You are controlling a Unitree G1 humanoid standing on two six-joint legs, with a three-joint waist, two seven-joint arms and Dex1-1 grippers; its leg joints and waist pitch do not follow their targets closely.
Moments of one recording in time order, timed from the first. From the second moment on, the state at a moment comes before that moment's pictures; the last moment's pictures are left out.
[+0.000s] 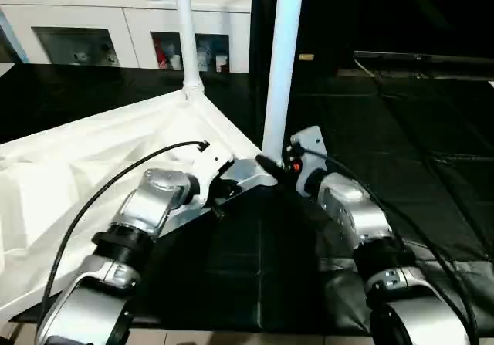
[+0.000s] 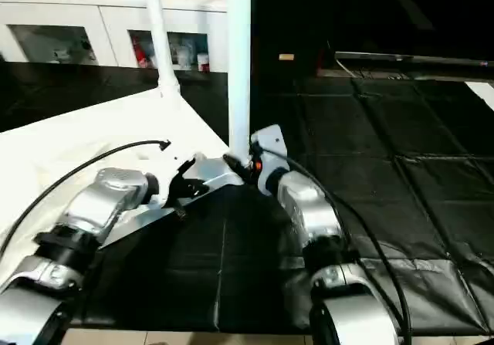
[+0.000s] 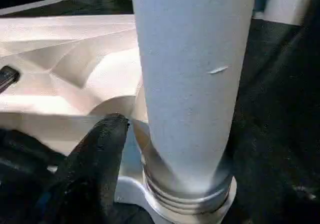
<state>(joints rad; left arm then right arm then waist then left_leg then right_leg) -0.63 0.30 -0.22 0.54 0.03 0.44 -0.88 -0.63 -0.07 0.00 0.74 0.08 0.07 0.67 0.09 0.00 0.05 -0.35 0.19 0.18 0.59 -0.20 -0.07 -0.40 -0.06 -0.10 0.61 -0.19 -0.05</state>
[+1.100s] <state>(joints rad) -0.58 0.57 -0.34 0.48 0.00 0.17 -1.40 -0.60 -0.29 0.18 0.73 0.12 0.03 1.40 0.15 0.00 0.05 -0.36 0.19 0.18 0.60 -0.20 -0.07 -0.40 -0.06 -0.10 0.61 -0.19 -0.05</state>
